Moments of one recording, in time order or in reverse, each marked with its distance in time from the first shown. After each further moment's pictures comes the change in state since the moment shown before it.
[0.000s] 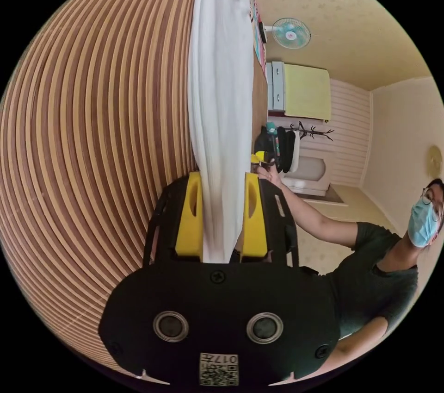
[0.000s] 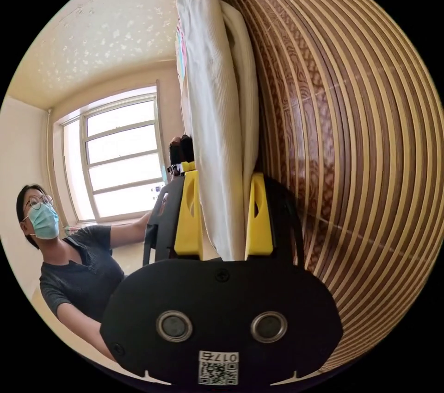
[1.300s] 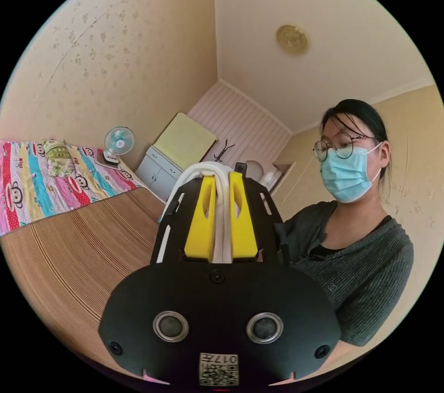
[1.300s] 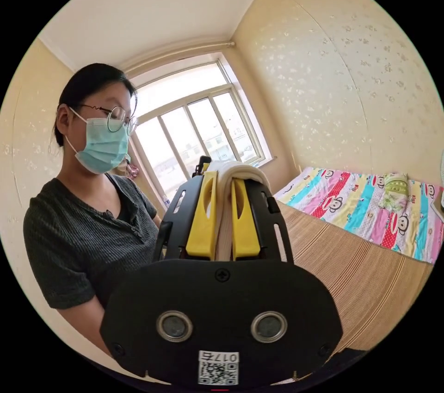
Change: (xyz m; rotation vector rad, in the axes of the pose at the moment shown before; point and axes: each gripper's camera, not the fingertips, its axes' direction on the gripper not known) left arm 0.546 0.240 -0.104 0.449 0.137 0.809; right arm -0.615 0.394 -0.048 0.365 0.147 -1.095
